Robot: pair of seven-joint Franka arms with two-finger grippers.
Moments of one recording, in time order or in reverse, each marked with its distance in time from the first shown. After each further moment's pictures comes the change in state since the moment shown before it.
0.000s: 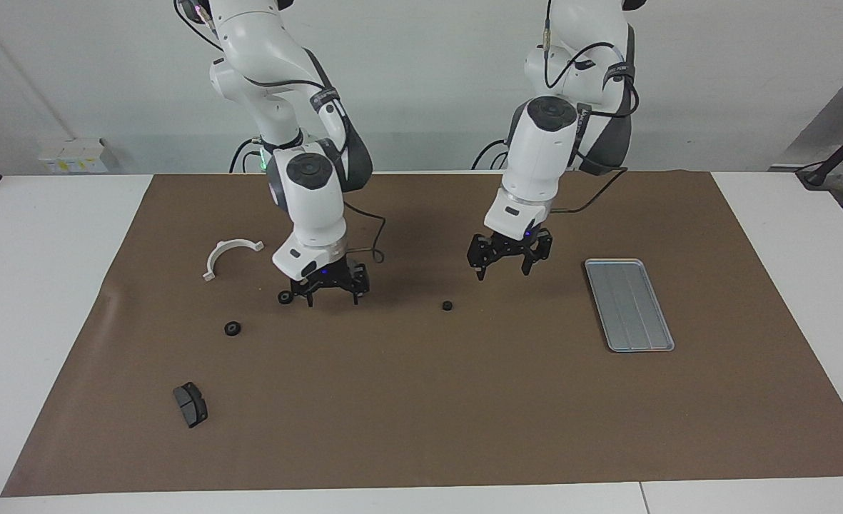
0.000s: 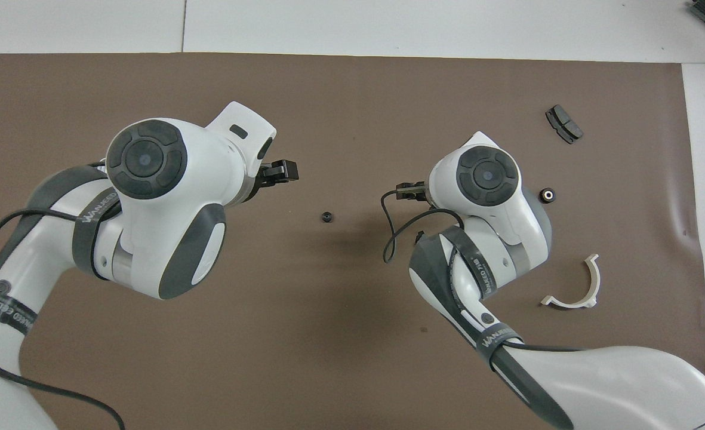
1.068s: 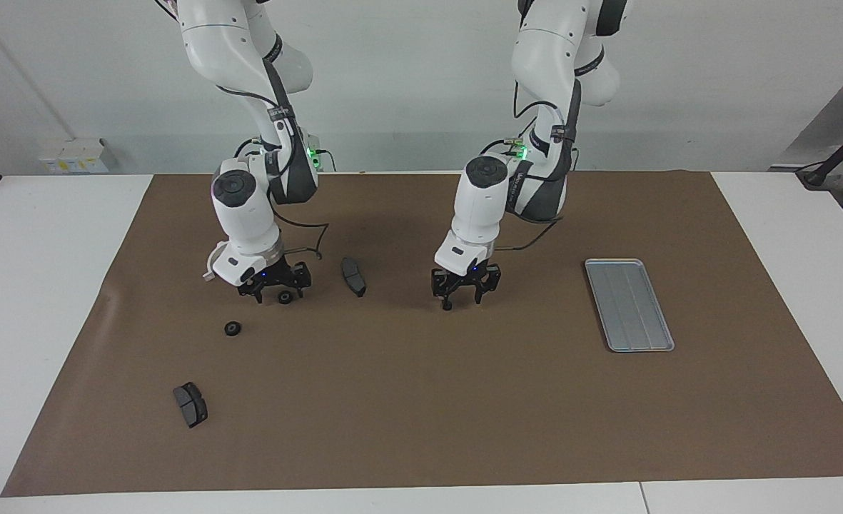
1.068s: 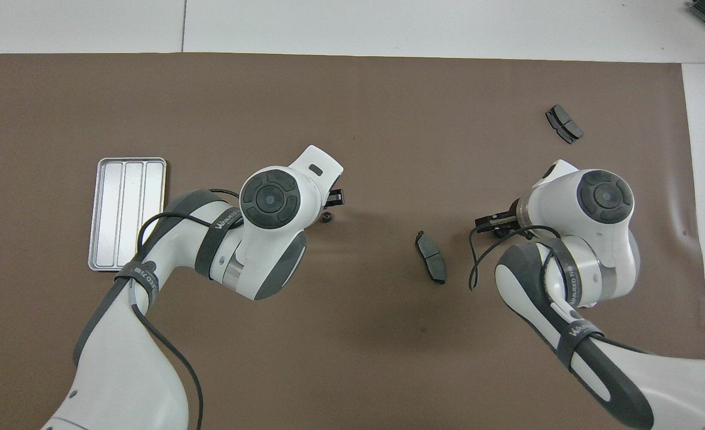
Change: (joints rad) left arm -0.076 0.131 -0.002 -0.089 0.000 0.222 -0.028; right arm -0.126 -0.024 0.000 -0.188 0.009 0.121 -0.173
